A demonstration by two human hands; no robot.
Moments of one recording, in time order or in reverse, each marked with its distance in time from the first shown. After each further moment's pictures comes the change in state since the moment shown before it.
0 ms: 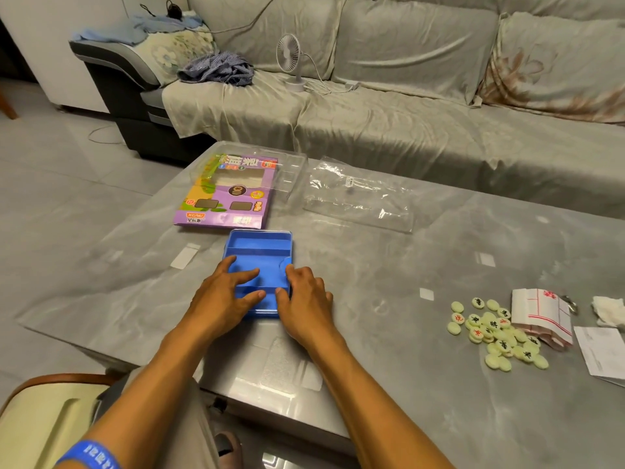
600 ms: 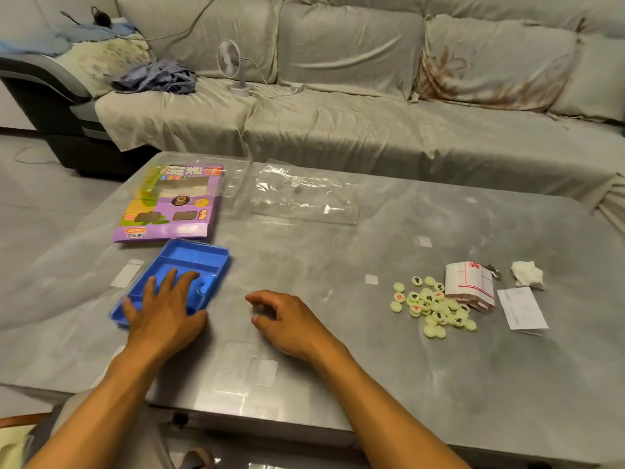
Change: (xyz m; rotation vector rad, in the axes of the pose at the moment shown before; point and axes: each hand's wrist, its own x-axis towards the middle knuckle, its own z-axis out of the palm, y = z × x) left_hand -0.009 -0.008 0.005 0.412 0.060 -0.032; right_hand -0.048 0.040 -0.045 0.396 -0.245 -0.066
